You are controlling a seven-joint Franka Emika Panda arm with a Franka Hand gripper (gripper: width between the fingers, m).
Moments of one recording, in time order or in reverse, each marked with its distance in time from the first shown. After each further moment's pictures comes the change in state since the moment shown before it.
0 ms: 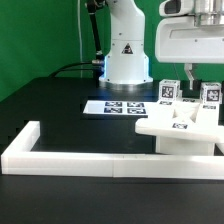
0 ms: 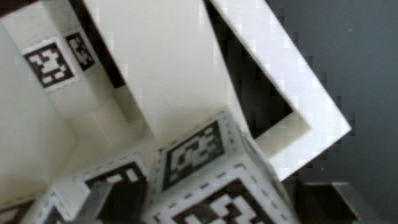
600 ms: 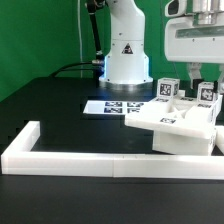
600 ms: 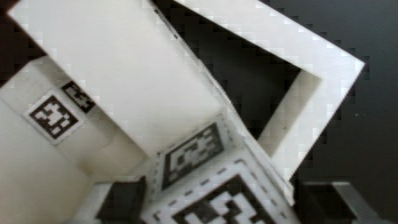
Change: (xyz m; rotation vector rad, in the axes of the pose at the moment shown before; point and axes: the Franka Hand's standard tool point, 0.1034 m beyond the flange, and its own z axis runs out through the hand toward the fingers) arm 0.003 0.002 -0.001 0.000 0.003 0.316
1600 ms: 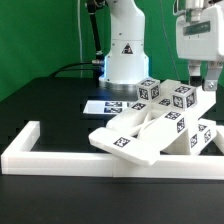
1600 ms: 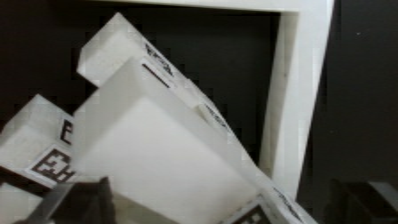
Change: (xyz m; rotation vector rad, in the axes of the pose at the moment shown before) arm 0.012 -0.001 -0.011 0.014 0.001 0.403
